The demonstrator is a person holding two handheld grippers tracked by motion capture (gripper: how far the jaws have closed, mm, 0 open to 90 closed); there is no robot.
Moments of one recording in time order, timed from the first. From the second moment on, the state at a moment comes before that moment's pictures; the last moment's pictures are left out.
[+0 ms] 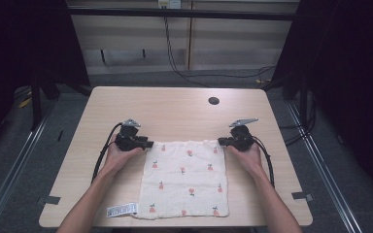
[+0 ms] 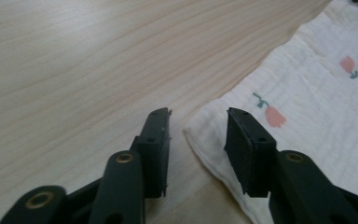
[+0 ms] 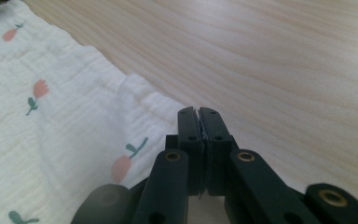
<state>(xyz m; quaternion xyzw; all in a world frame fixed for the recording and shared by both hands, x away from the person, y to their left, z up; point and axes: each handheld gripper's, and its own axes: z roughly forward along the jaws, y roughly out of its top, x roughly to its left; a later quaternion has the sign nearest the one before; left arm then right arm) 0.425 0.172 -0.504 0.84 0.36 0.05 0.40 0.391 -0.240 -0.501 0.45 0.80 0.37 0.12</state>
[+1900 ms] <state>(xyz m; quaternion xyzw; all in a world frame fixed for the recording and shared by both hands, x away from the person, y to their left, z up) 0.387 0.187 -0.441 0.81 0.30 0.06 0.50 0.351 -0.274 -0.420 0.40 0.75 0.51 0.13</state>
